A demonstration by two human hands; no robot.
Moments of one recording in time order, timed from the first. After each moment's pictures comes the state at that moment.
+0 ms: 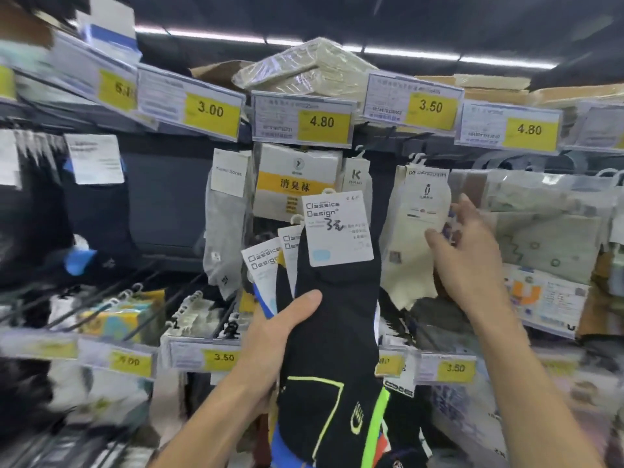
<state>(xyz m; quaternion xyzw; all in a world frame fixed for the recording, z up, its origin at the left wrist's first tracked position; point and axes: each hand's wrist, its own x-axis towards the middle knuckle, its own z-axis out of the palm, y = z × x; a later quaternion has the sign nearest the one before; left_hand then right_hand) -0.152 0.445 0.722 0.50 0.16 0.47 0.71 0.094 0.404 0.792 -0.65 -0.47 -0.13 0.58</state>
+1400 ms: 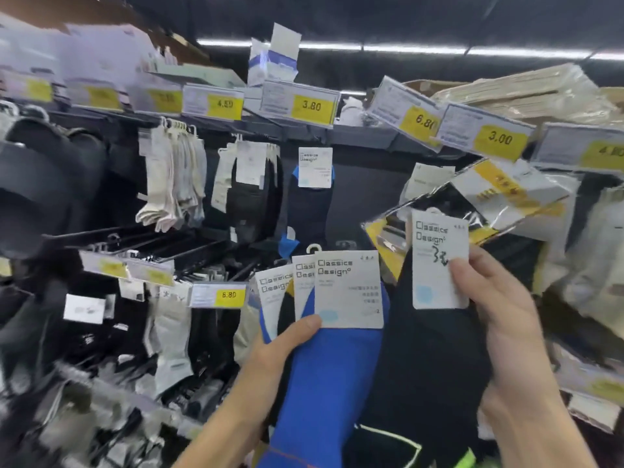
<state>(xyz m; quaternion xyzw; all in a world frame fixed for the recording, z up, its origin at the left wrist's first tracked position) -0.424 0.469 0.695 0.49 0.21 0.57 0.63 -0.226 0.415 0.762 -0.26 -0.53 0.35 0.73</state>
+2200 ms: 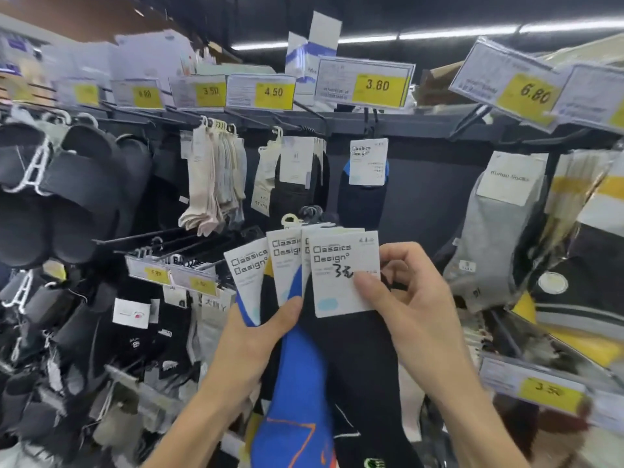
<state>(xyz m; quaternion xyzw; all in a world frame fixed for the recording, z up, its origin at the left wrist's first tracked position) -0.491 0.531 0.699 0.56 0.22 0.68 0.42 -0.317 0.512 0.737 -0.41 -0.65 0.17 0.62</state>
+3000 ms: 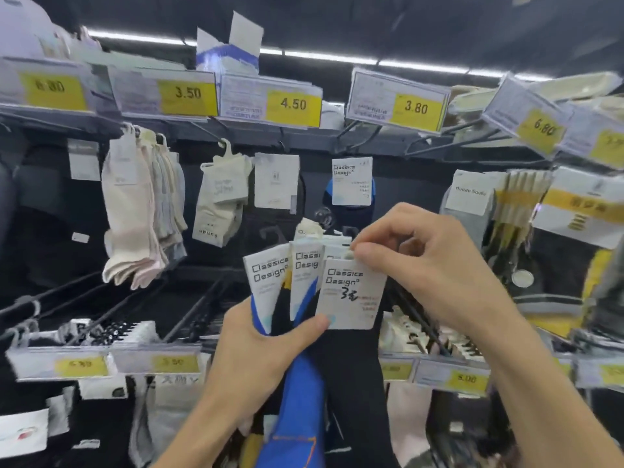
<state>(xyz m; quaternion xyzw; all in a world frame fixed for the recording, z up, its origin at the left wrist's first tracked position) -0.547 0.646 0.712 0.68 0.13 0.56 0.46 -0.379 0.545 0.813 -0.54 -0.68 -0.08 0.50</state>
